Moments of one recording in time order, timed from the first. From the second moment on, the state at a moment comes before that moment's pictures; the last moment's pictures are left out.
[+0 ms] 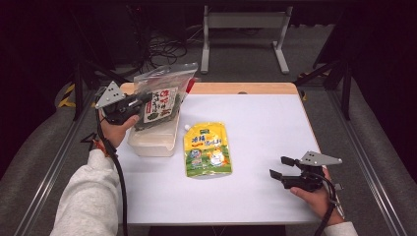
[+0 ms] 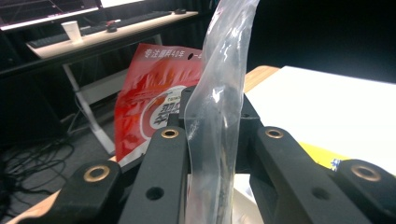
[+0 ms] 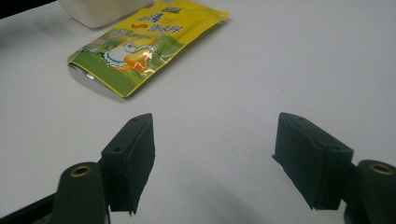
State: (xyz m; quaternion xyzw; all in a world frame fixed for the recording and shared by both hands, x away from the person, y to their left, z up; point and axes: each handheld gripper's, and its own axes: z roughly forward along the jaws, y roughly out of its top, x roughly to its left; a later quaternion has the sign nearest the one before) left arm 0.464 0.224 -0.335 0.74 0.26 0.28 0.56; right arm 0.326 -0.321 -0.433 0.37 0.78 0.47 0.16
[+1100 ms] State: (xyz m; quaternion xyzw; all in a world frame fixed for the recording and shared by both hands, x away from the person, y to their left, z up) left arm 0.449 0.261 -0.396 0.77 0.29 0.25 0.51; right arm 0.329 -0.313 -0.439 0.36 0.80 0.45 0.15
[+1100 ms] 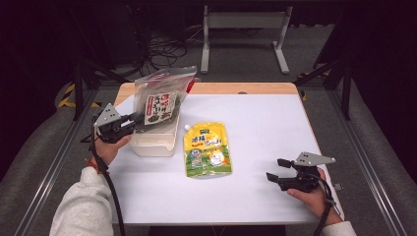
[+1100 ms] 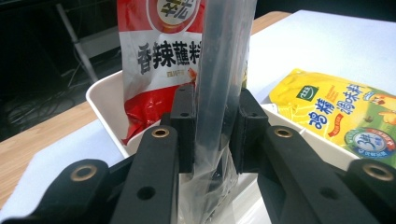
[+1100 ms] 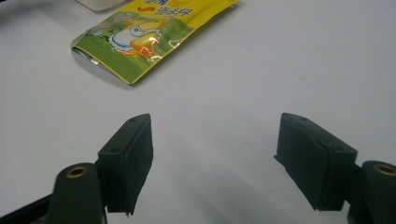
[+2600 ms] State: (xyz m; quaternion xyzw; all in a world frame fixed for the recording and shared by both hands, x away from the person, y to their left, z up) left arm 0.439 0.269 -0.408 0.81 0.31 0.28 0.42; right arm 0.335 -0.308 -0.445 0.37 0.81 0.44 0.12
